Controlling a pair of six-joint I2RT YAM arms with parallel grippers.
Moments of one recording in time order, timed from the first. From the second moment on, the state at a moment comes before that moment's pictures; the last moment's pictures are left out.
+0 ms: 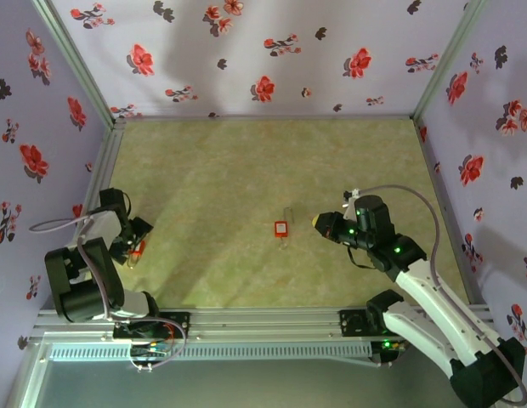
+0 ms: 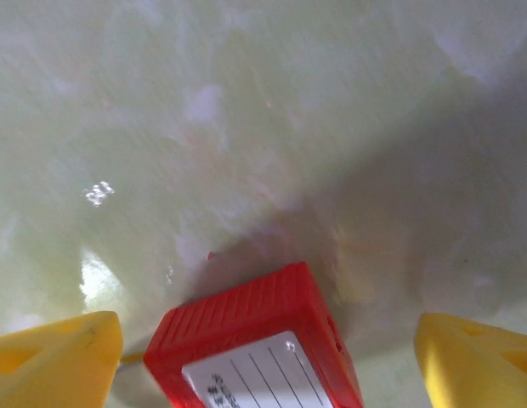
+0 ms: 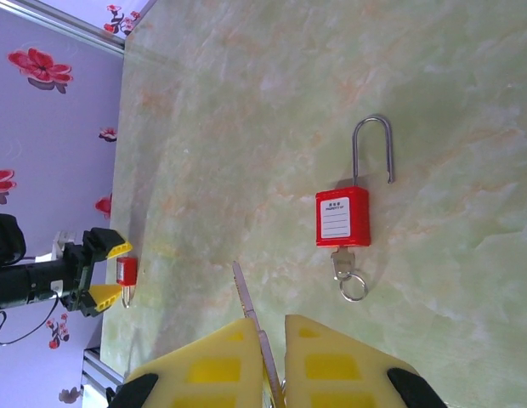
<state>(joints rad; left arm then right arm) 0.27 1.41 0.70 -0.66 -0.07 -0.69 0.48 0.76 0.62 -0.47 -0.32 0.85</state>
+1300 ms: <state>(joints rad) -0.40 1.55 0.82 -0.52 -0.06 -1.00 0.48 0.76 0.59 -0.45 -0.32 0.90</state>
